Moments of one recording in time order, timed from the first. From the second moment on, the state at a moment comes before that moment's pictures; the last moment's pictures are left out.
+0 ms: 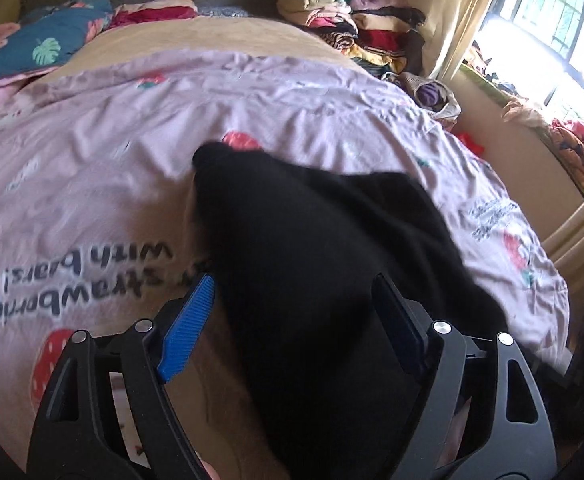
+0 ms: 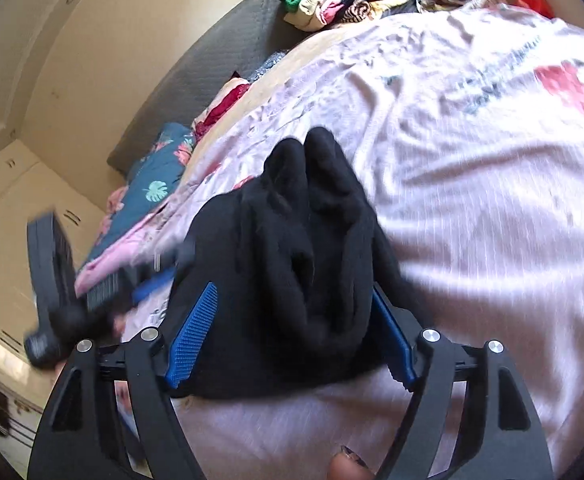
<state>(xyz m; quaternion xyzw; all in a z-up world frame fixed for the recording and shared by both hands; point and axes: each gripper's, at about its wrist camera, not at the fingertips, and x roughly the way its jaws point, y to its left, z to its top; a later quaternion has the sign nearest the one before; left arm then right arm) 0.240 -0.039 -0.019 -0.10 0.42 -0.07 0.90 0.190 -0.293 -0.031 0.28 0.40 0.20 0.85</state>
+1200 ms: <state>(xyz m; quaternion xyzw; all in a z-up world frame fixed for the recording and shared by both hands) 0.220 -0.056 -0.039 -0.09 0.42 -0.09 0.90 0.252 -0.298 -0.040 0.19 0.41 0.15 0.88</state>
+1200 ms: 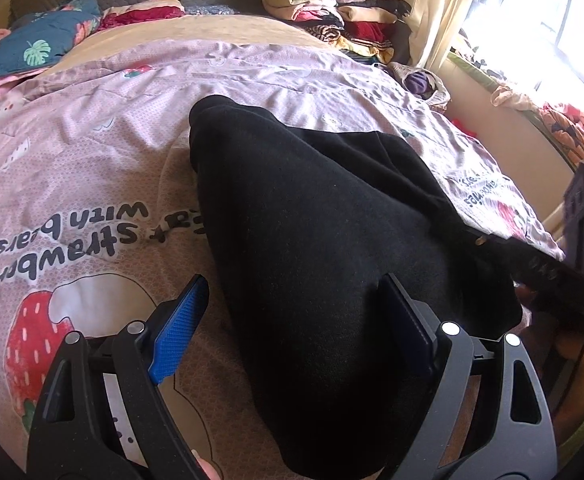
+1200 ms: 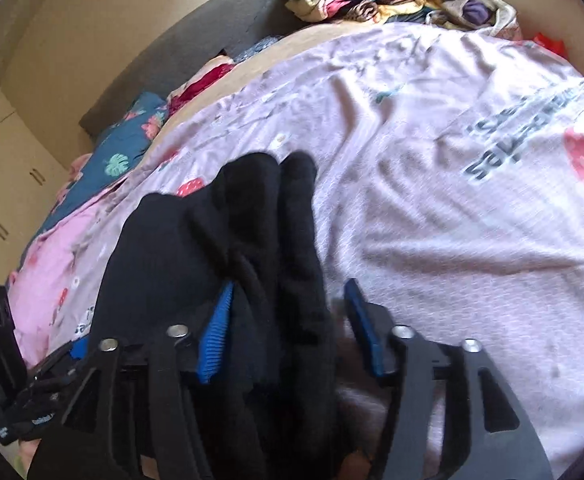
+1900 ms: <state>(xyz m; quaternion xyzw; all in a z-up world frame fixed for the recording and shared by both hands) 0.218 -0.053 -0.042 -0.10 0.42 -0.10 0.90 0.319 -0.258 -0.038 0.06 0.43 0.12 0.89</state>
